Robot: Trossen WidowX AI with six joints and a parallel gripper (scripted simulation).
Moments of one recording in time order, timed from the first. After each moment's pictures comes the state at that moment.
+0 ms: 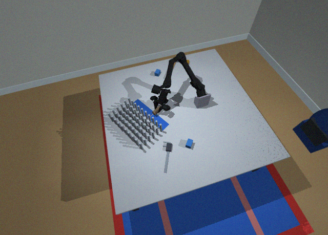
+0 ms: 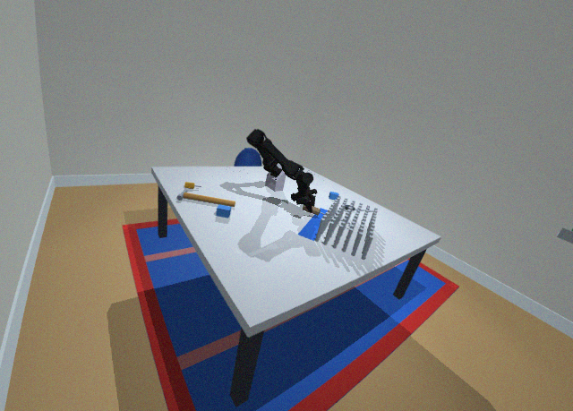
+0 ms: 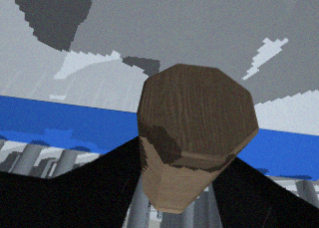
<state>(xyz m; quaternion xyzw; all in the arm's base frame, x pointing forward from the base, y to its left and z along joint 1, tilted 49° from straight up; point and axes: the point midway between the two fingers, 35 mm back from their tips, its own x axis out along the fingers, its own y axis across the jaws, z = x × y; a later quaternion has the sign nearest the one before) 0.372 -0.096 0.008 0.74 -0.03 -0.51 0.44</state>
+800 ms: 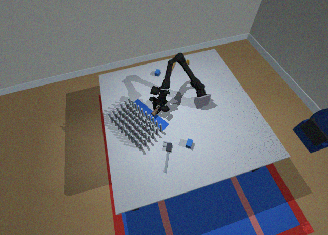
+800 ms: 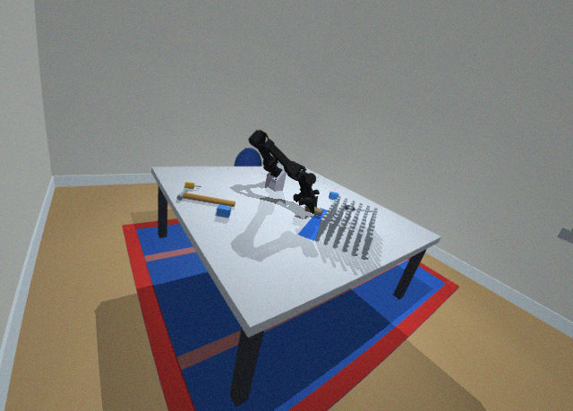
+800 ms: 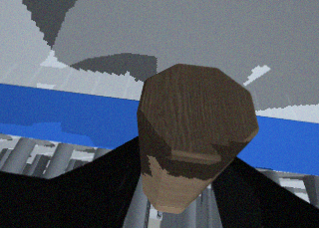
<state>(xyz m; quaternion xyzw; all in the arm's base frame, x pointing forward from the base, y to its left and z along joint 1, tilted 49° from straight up) 0.384 -0.092 0.004 0.74 -0.03 -0.51 0.44</state>
